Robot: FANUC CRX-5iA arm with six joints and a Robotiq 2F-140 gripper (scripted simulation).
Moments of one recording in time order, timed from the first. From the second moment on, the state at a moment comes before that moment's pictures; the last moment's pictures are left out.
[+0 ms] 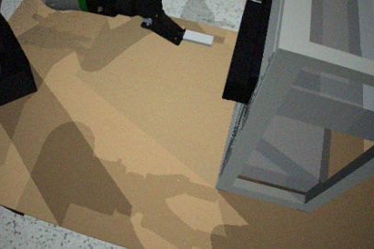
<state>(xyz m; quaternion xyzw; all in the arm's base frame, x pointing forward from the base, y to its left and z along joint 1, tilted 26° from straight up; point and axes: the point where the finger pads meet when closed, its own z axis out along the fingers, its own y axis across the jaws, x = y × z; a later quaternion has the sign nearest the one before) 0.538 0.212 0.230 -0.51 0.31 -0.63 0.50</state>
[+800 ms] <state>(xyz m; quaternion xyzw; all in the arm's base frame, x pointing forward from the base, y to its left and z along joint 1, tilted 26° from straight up) 0.544 0.217 0.231 -0.51 0.31 -0.63 0.50</state>
